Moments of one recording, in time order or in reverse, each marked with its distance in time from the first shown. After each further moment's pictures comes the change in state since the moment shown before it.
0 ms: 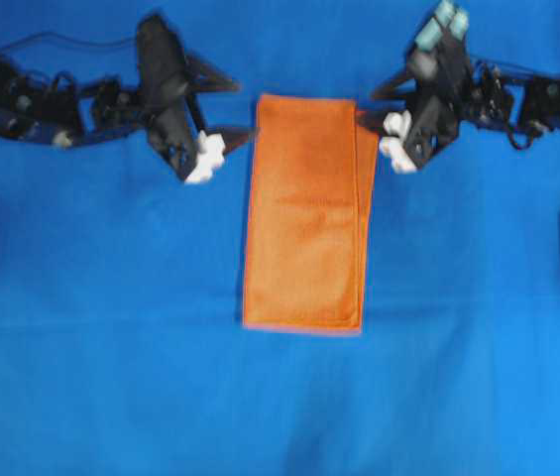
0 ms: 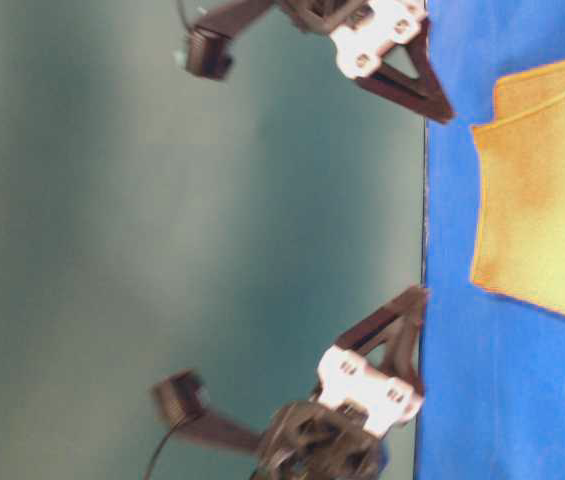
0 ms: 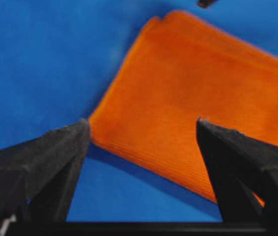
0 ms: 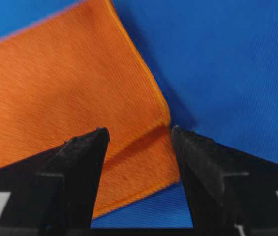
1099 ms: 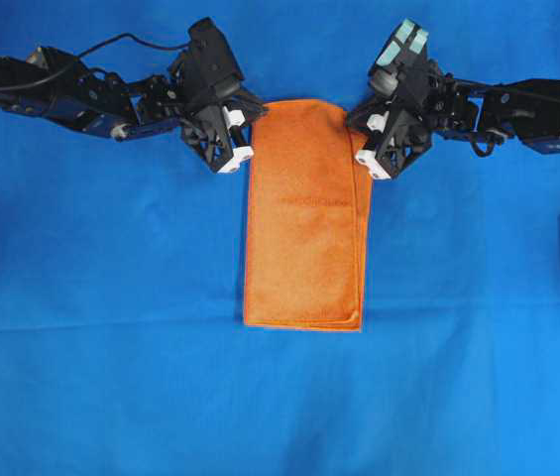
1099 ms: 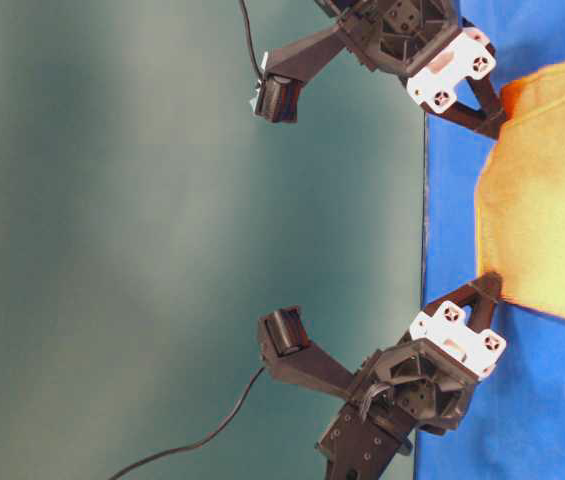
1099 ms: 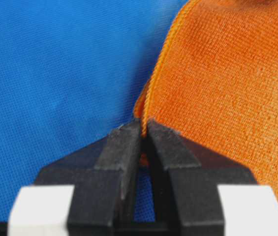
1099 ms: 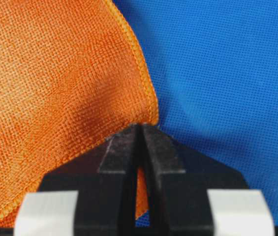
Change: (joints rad) left arm 0.052 0.239 -0.124 0.002 -0.002 0.049; right arm 0.009 0.176 -0.066 -0.017 -0.046 -0.002
